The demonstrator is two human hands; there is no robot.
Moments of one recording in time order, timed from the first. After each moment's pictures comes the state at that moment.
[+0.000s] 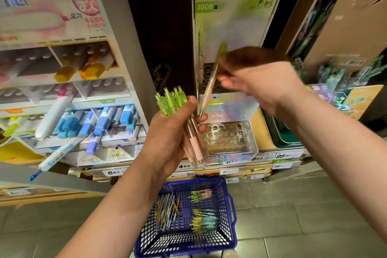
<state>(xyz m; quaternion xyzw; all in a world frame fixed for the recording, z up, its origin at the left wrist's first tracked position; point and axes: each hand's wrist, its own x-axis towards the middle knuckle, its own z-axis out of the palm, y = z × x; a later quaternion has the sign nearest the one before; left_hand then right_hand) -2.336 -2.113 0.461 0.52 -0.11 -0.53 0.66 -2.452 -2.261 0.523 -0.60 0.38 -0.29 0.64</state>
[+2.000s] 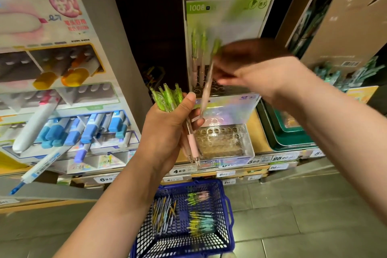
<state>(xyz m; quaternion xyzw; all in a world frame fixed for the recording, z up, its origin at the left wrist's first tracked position) -2.333 -2.133 0.455 0.55 -0.14 -0.47 0.68 -2.451 -2.274 0.538 -0.69 0.39 -0.21 0.57</state>
